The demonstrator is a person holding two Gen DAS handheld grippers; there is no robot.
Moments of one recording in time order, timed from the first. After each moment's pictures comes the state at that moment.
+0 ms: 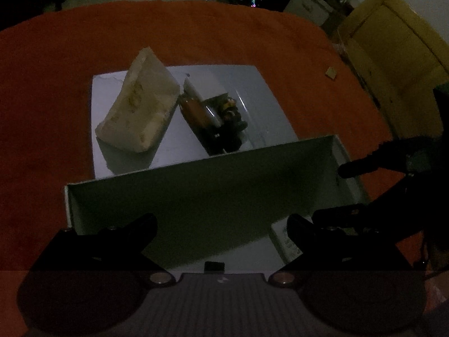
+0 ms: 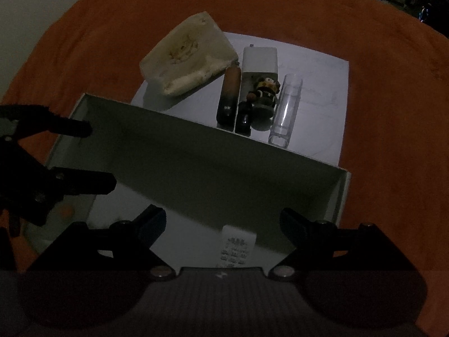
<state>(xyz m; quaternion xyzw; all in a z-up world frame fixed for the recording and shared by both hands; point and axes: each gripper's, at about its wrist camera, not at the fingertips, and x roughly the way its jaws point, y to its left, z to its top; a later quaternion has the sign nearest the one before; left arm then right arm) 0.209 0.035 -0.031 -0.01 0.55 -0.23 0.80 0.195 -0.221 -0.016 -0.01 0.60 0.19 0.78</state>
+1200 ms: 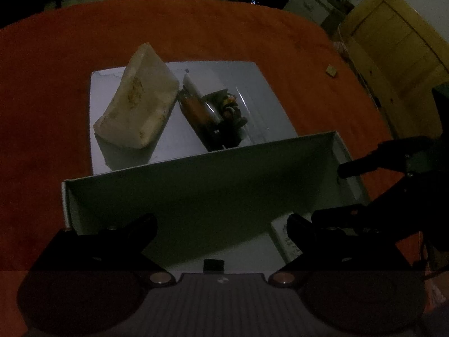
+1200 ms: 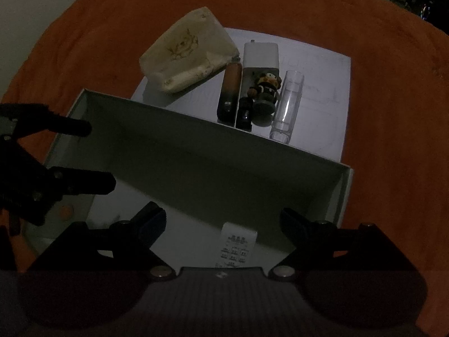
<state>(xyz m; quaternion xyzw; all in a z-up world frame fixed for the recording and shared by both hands) 0.208 0.034 -0.035 -0.01 0.56 -0.23 0.80 0.194 -0.220 -0.020 -0.01 0.60 0.20 0.77</state>
